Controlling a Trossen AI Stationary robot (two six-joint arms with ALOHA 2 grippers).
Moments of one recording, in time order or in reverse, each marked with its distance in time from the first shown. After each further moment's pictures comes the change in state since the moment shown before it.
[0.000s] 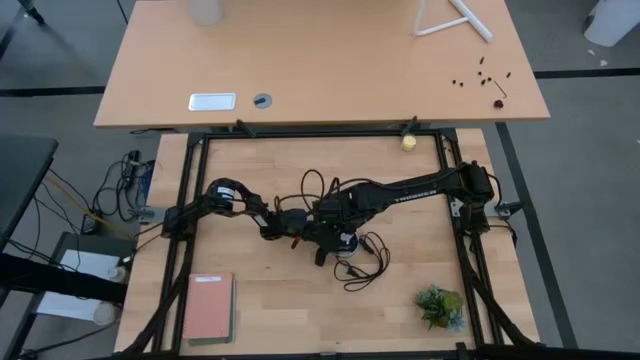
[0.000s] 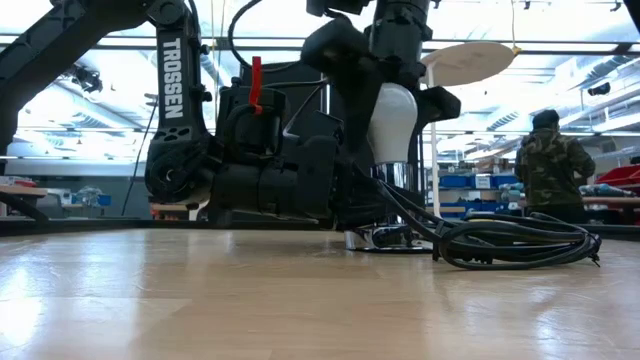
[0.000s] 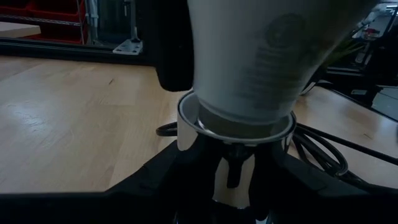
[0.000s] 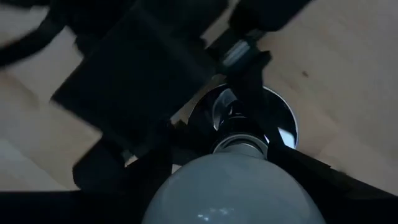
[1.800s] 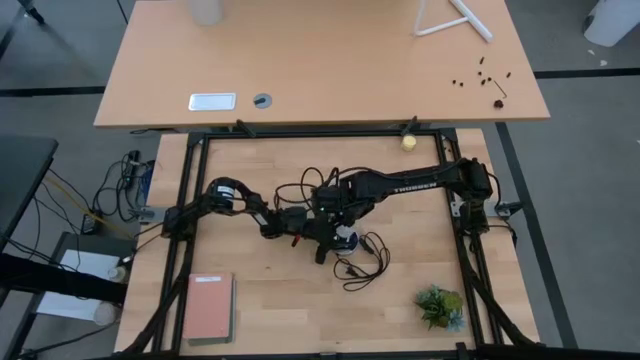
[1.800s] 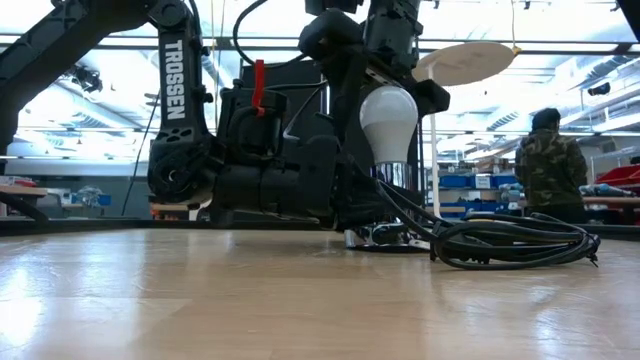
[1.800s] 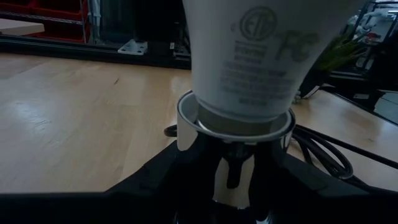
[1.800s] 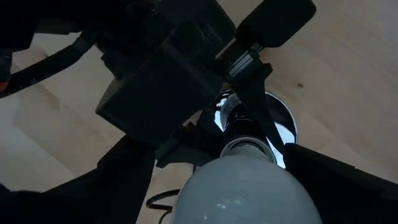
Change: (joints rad) left arm 0.003 0.000 0.000 0.000 0.022 -0.017; right arm -0.071 -0.008 0.065 -0.052 -0.039 -0.065
